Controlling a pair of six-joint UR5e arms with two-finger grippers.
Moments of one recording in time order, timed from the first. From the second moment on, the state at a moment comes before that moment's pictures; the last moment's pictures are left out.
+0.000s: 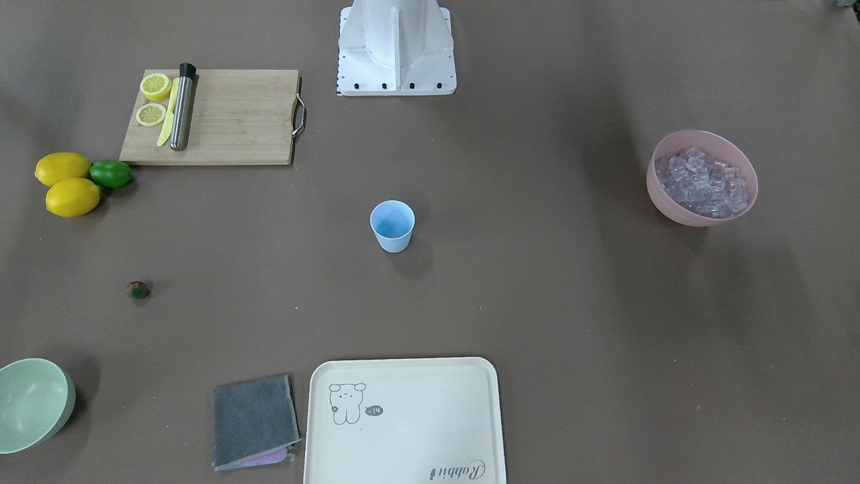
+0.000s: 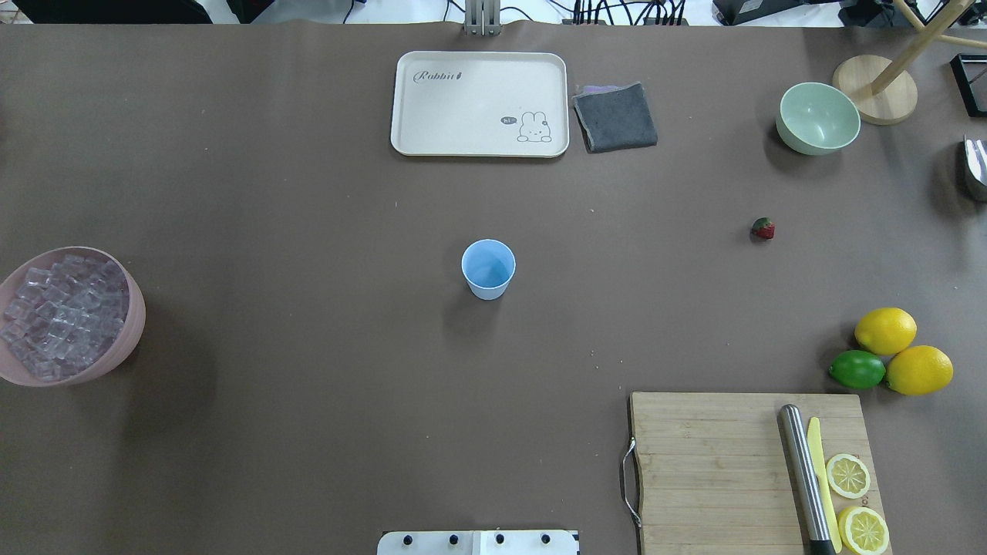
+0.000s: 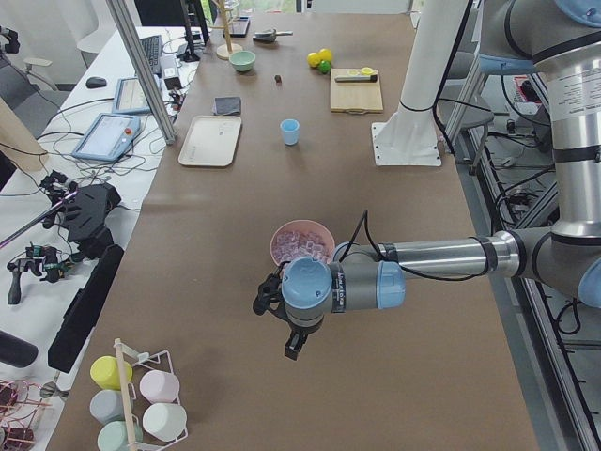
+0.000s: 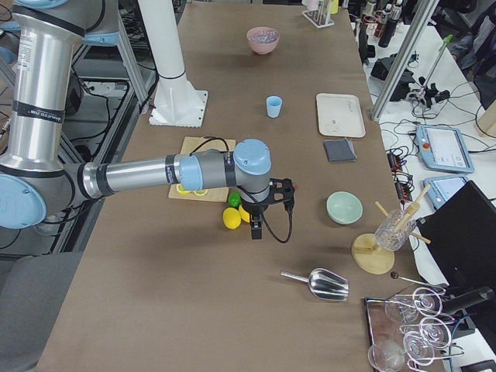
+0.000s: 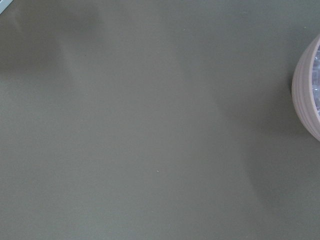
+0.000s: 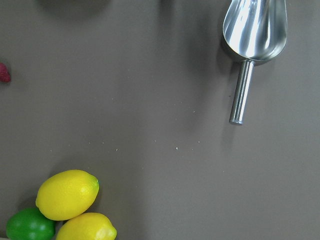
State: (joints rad) left arm -1.67 -1.34 -1.73 -1.58 -2.44 0.51; right arm 1.51 -1.78 1.96 -1.58 2.34 0.08
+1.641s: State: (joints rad) left arm -1.55 -1.43 -1.74 -1.98 -2.52 0.06; right arm 1.53 -1.77 1.93 -1.41 2.34 0.14
